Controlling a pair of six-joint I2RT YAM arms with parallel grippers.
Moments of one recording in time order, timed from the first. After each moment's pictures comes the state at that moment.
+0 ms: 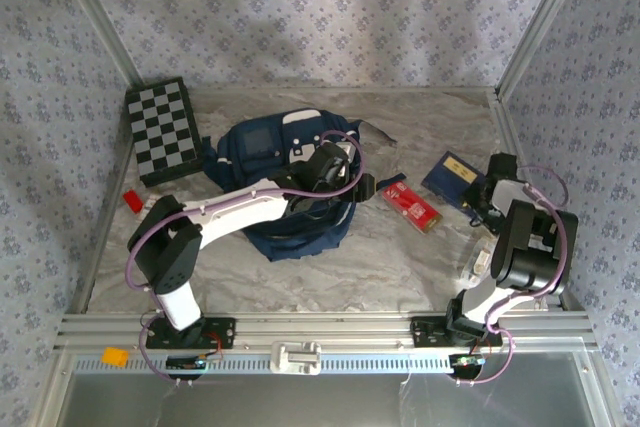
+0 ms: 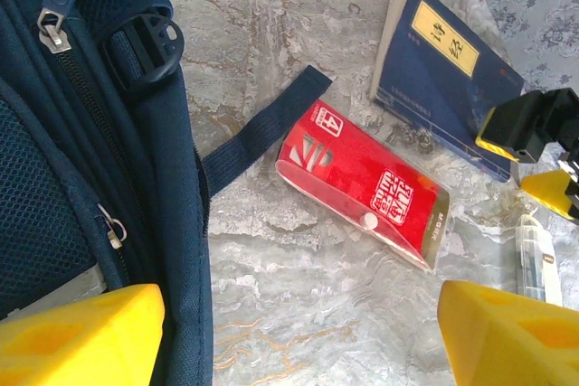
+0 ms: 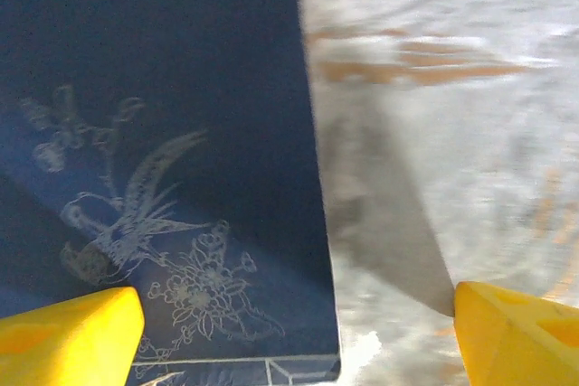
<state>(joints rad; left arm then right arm) -0.91 1.73 1.27 -0.21 0.01 -0.69 -0.28 1.58 0.84 -0.48 0.08 0.55</state>
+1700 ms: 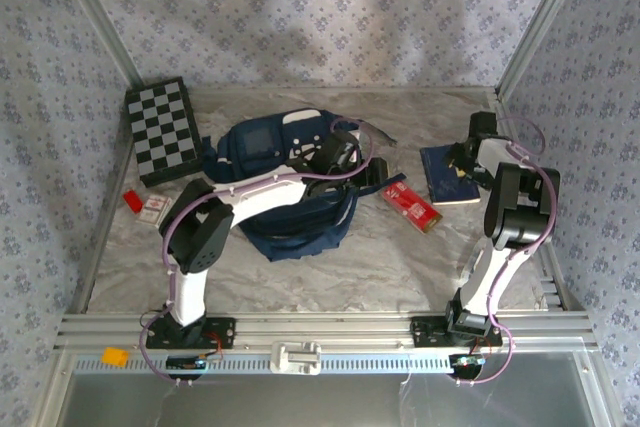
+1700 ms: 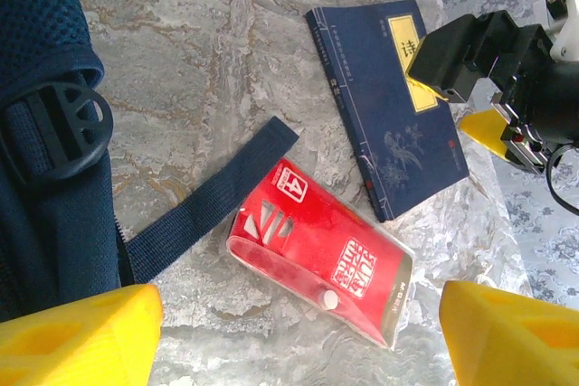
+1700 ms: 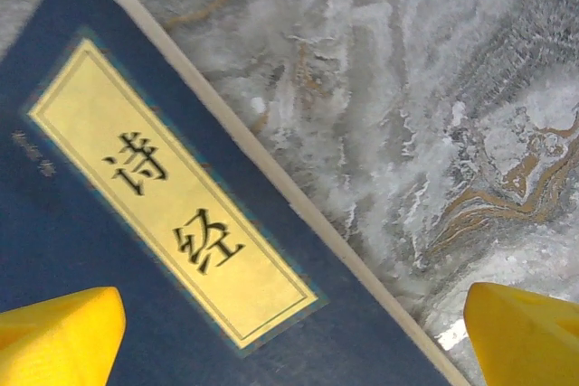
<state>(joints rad) -0.86 1.94 1.44 -0.13 0.12 -0.79 -0.18 1.89 1.26 -0.53 0.13 0.44</state>
